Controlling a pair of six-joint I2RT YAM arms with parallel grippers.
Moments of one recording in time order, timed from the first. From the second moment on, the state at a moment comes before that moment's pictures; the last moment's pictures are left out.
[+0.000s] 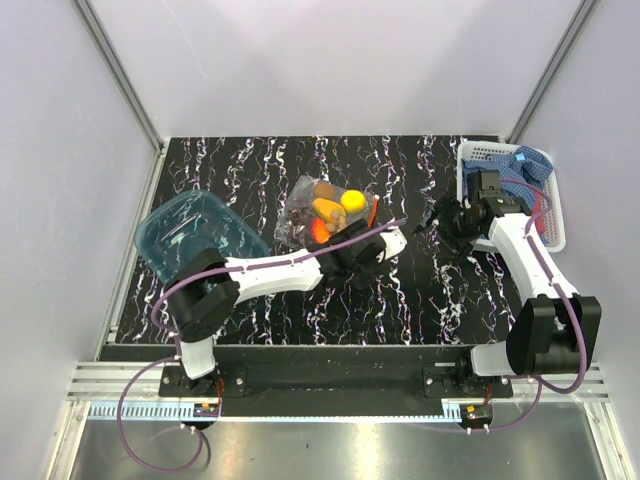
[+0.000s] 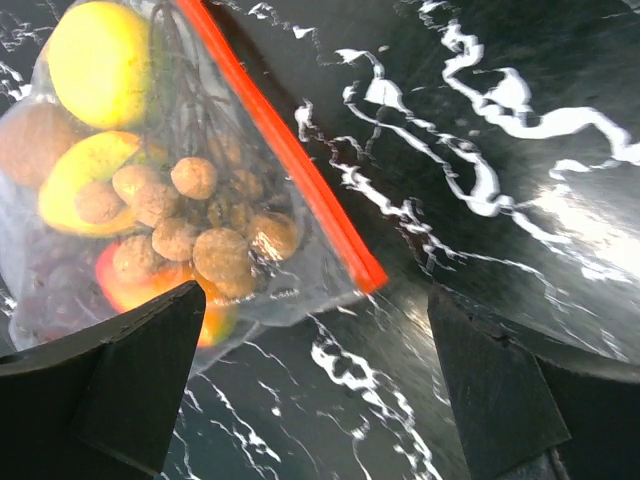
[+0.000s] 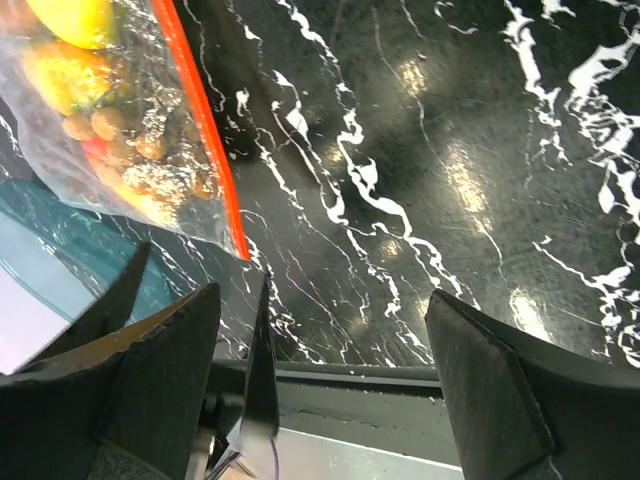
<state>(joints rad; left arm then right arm) -1.05 1.81 1.25 -0.23 -0.36 0.20 0.03 1.39 1.14 -0.85 -0.31 0.74</state>
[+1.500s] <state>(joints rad) -0.93 1.52 1.33 -0.44 -0.19 0.04 0.02 1.54 1.25 -0.70 -0.48 0.84</state>
